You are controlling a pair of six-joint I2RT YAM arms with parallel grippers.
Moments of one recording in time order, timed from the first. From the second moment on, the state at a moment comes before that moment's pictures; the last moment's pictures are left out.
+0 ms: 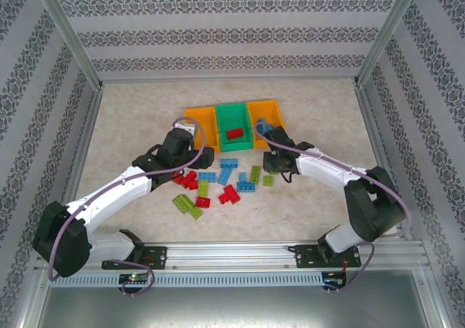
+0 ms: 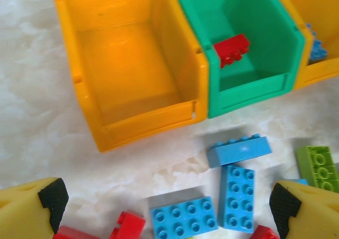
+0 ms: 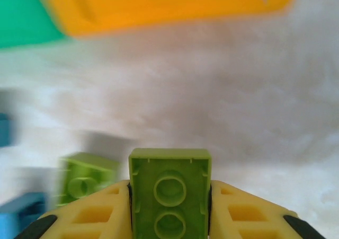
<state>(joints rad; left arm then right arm) -0.57 1.24 0.84 -0.36 -0.19 -0.40 0.53 1.50 0.92 -0.50 0.09 0.50</state>
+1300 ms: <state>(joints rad) -0.31 1.22 0.65 -0.53 -0.06 -0.60 0.68 2.19 1.80 -0.45 -0.20 0.55</state>
